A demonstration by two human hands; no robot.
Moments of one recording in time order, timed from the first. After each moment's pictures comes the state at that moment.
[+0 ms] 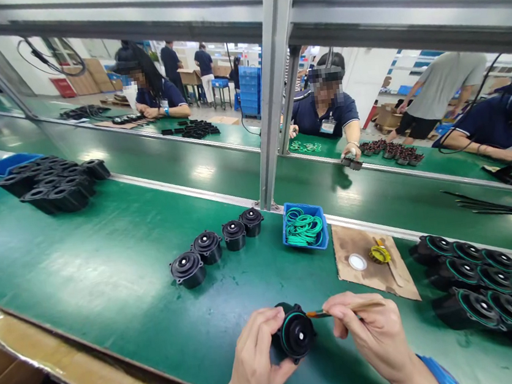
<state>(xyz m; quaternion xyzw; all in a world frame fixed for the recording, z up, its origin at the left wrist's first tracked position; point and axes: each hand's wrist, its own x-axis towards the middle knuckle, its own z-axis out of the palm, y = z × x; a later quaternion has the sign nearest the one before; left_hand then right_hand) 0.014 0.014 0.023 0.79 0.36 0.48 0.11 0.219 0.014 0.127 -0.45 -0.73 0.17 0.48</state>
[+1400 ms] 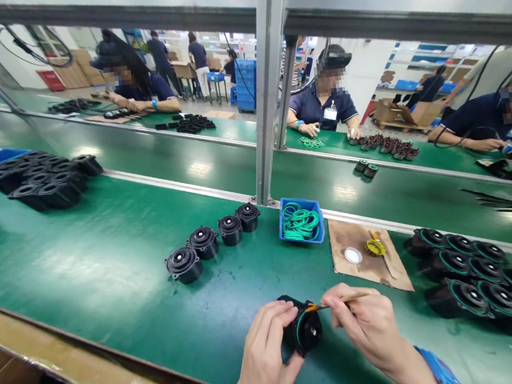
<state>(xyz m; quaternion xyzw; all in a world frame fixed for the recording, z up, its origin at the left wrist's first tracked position) 0.030 0.004 0.042 0.80 0.36 0.46 0.15 0.222 0.014 0.121 -0.45 -0.78 0.07 0.43</state>
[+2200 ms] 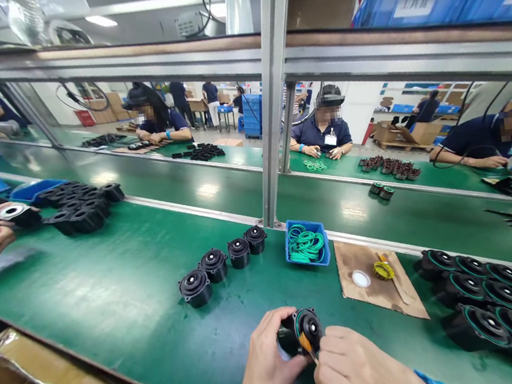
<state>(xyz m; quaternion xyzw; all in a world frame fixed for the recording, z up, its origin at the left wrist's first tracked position) 0.031 0.036 0.054 0.74 0.45 0.43 0.26 0.210 0.013 0.104 -0.21 -0.93 -0.06 0.28</state>
